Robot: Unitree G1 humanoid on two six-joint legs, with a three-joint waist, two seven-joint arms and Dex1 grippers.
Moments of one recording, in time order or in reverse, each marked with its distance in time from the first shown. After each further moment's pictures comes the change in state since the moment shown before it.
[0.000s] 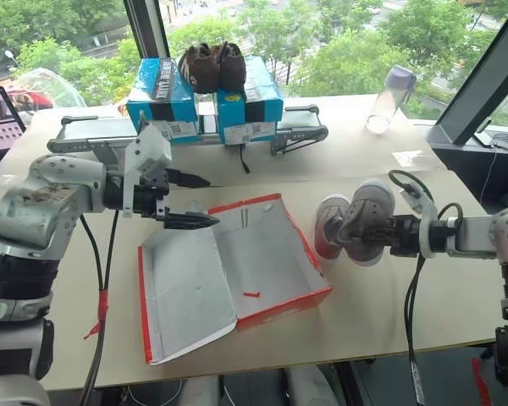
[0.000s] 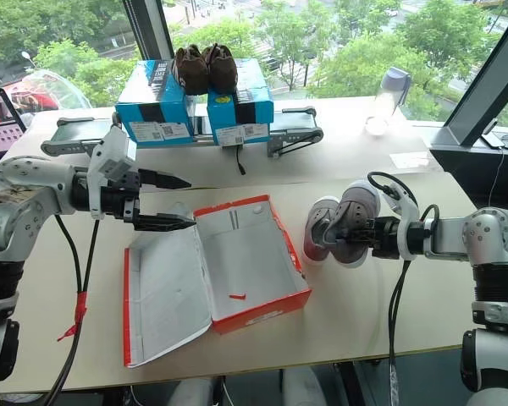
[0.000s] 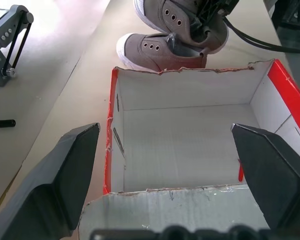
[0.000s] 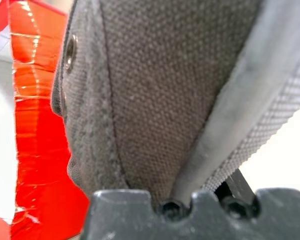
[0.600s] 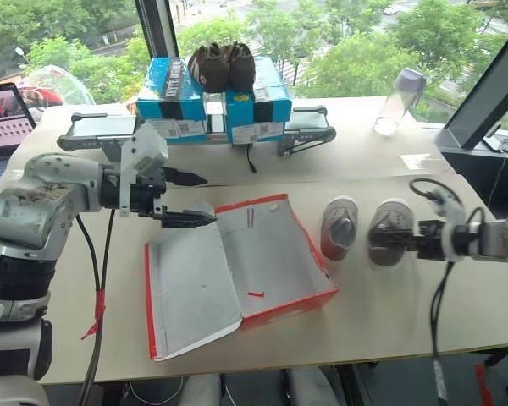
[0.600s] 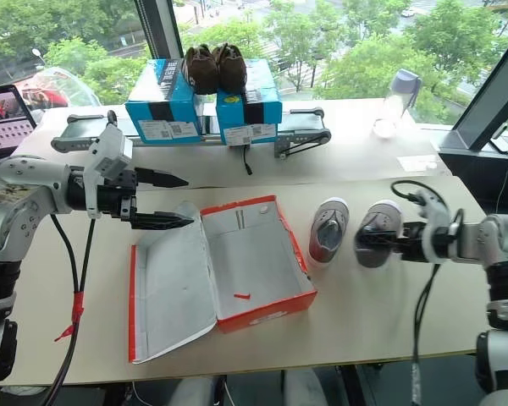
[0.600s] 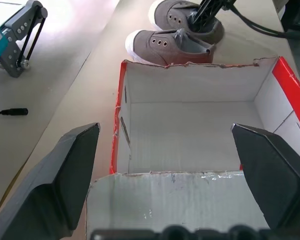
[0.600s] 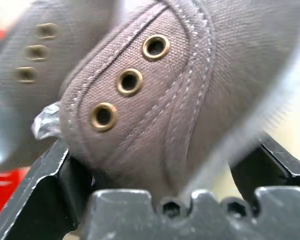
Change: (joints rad) left arm -0.003 -0.007 0.005 0.011 0.004 0.000 -0.001; right arm 0.000 -0.164 0.089 0.160 -0.319 -0.226 0.225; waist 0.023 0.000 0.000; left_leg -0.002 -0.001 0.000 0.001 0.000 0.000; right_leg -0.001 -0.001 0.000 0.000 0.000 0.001
